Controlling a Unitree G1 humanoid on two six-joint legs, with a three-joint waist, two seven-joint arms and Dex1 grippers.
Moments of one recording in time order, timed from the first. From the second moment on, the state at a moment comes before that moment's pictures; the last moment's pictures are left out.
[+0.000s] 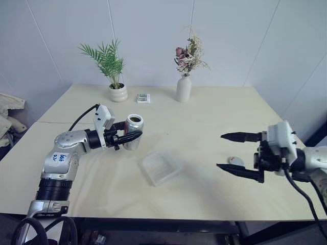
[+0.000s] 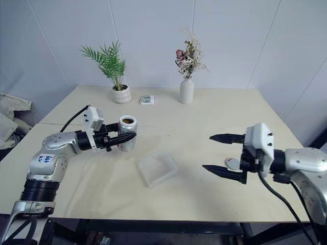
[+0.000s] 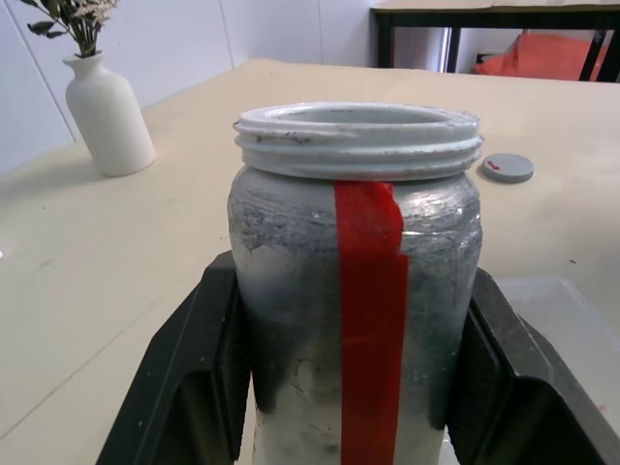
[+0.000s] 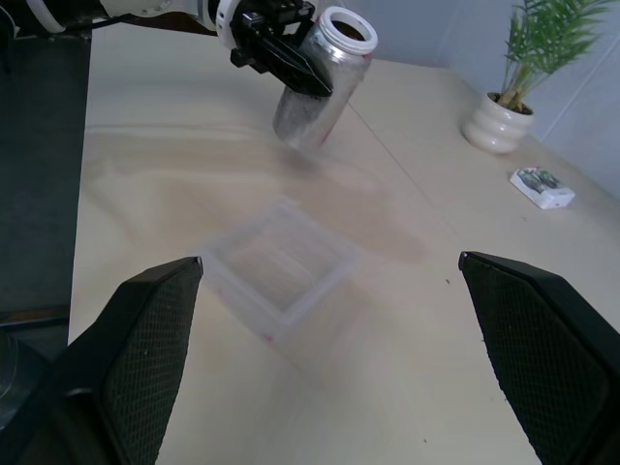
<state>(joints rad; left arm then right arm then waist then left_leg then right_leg) -0.75 0.63 0.10 0.22 -0.37 0.30 -0.97 -0.29 -0.94 -0.36 -0.39 0.69 0.44 1.13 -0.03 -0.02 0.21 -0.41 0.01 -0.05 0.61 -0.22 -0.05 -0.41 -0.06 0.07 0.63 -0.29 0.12</state>
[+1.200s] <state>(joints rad) -1.00 0.87 -0.41 0.24 1.15 -0.85 0.17 -0.28 -0.75 -0.27 -0.40 0.71 0.45 0.92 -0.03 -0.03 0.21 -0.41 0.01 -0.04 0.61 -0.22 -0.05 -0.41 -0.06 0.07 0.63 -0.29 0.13</state>
